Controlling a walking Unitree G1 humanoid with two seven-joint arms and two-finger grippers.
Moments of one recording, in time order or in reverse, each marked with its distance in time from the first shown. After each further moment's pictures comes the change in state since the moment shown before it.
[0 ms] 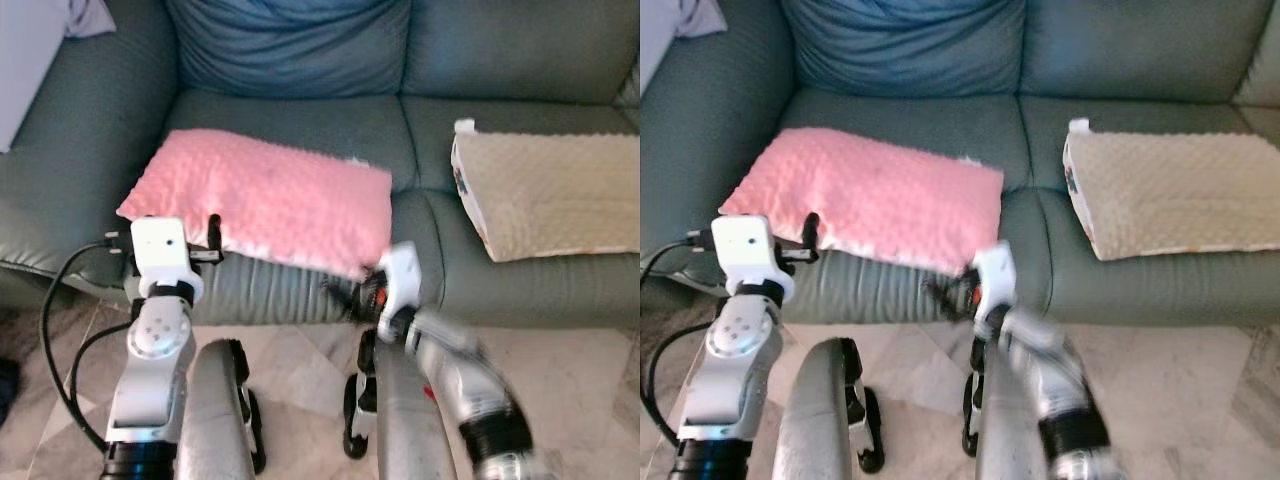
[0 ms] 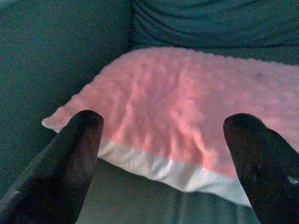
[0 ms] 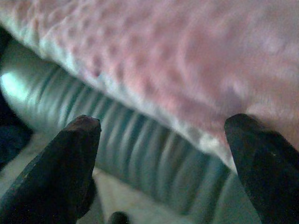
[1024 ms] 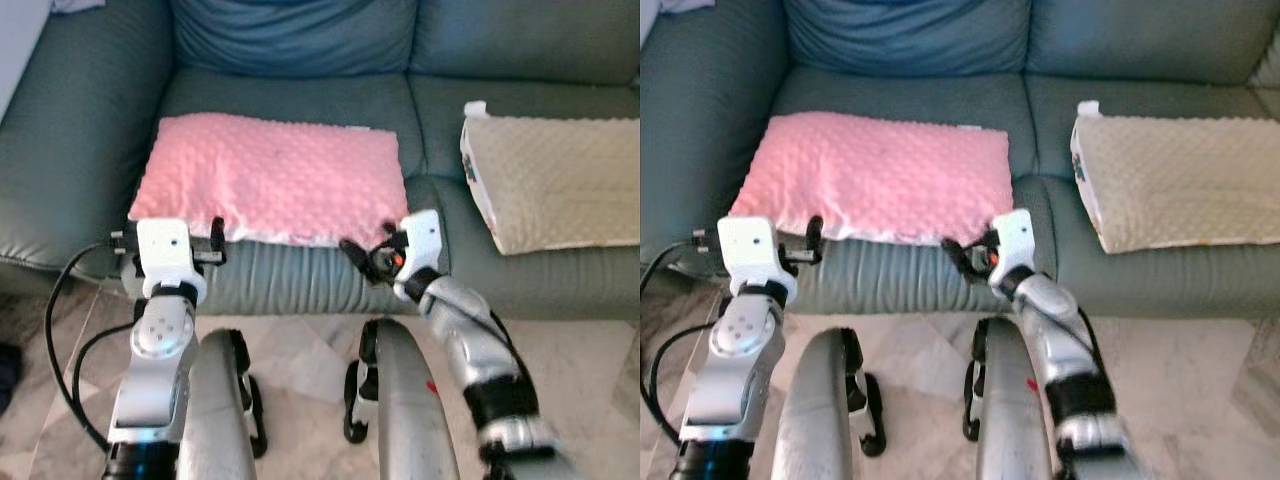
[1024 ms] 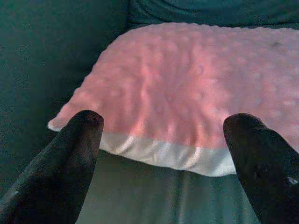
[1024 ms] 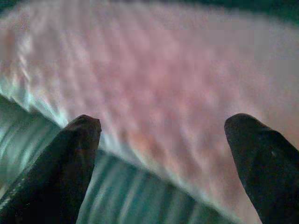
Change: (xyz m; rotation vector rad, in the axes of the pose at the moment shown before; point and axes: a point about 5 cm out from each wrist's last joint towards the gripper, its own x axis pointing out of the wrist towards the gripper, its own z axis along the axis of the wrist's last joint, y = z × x) left arm 0.001 -0.002 0.002 0.009 0.006 0.000; right arm -0.001 -0.006 0.038 -0.120 -0.220 -0.062
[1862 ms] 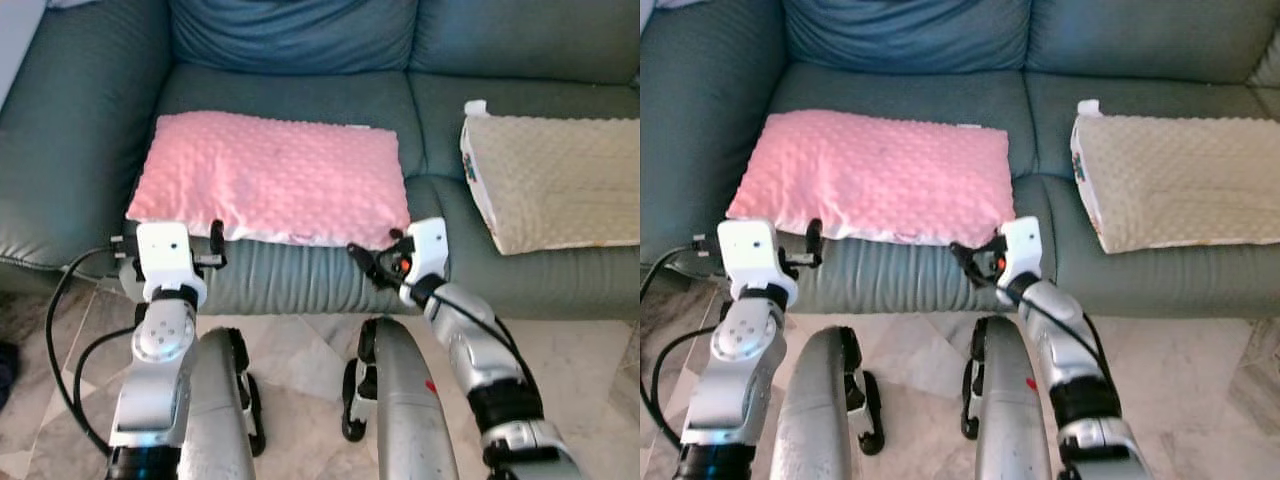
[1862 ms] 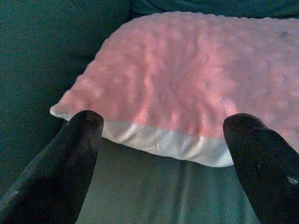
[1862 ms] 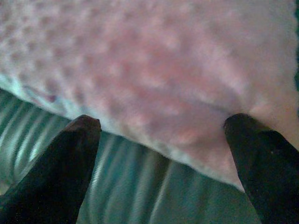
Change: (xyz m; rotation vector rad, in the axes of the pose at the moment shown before) left arm -0.006 0.002 -0.004 -0.004 0.017 0.017; right arm -0.003 -0.024 -0.023 0.061 0.120 -0.071
